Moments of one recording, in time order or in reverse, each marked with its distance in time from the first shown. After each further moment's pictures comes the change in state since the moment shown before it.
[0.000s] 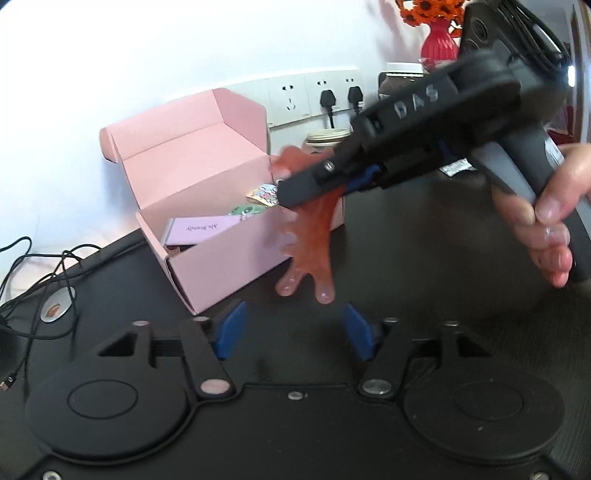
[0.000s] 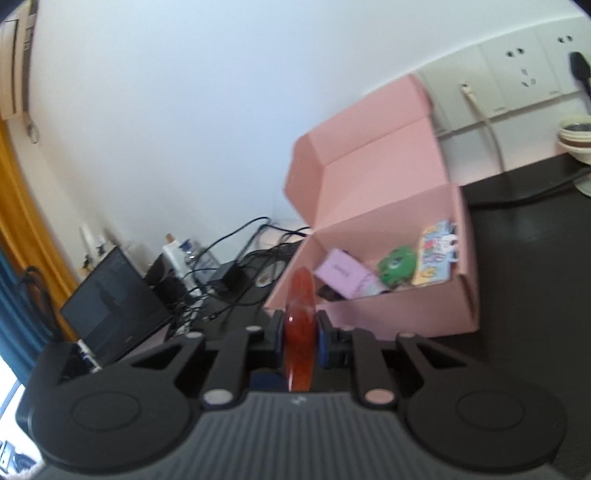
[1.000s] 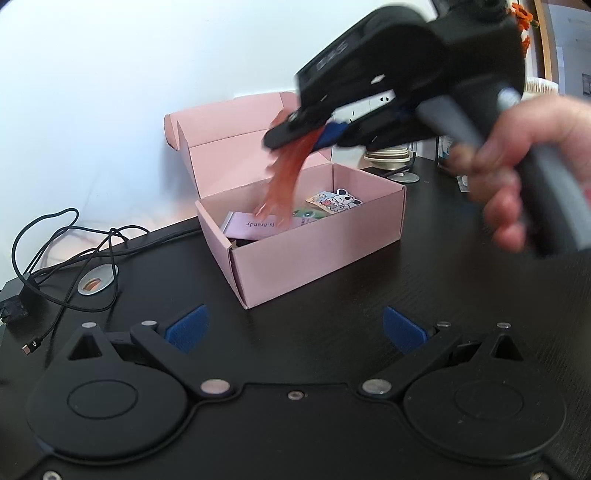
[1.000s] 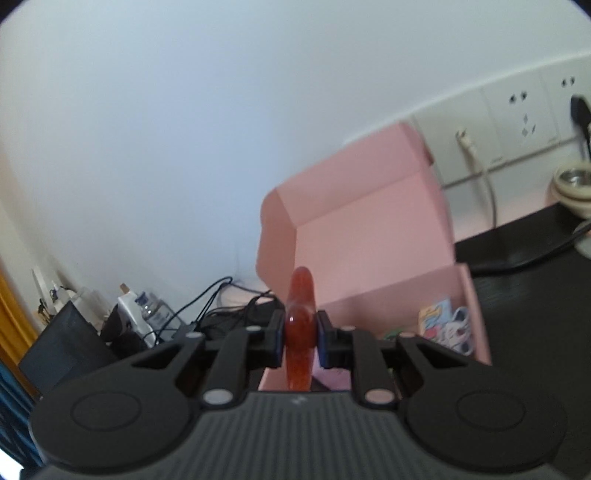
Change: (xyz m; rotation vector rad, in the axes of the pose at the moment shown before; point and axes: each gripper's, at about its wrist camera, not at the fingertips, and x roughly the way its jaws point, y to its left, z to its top) left arm 0.005 0.020 -0.010 -0.131 -0.034 0.124; right arm 0.056 0.029 0.055 0.053 -0.086 -0.133
